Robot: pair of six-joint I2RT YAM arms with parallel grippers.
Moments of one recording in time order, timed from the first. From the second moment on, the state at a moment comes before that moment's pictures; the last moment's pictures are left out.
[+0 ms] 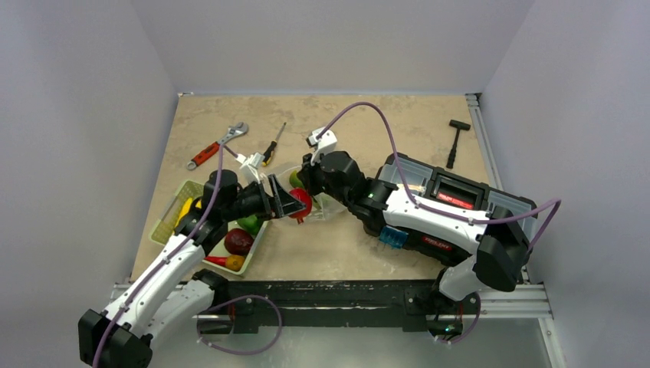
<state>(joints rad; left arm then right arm) -0.41 0.81 0.61 -0.21 0.55 -0.80 1.00 1.50 1.16 0.00 0.26 0.35</state>
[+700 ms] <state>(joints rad) -0.48 0.68 0.74 -0.47 0.33 -0.64 0.96 1.47 1.17 0.00 0.24 0.38</state>
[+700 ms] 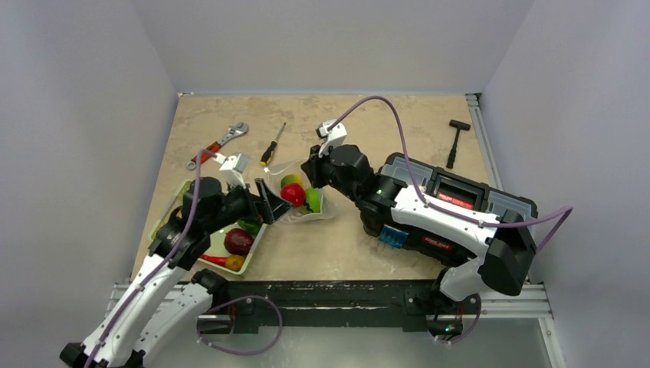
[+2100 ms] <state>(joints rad) -0.47 0.82 0.78 -0.41 0.31 -0.75 0.95 1.40 1.18 -0.07 0.29 0.25</state>
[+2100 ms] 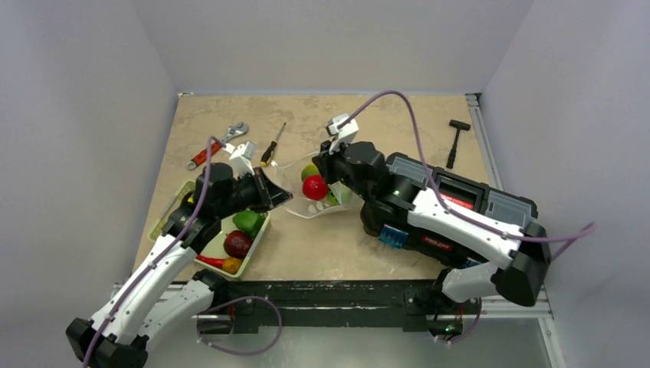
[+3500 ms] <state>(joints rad) -0.43 0.86 0.86 -0.43 0.31 -0.68 0.95 1.36 1.20 -0.10 0.27 0.25</state>
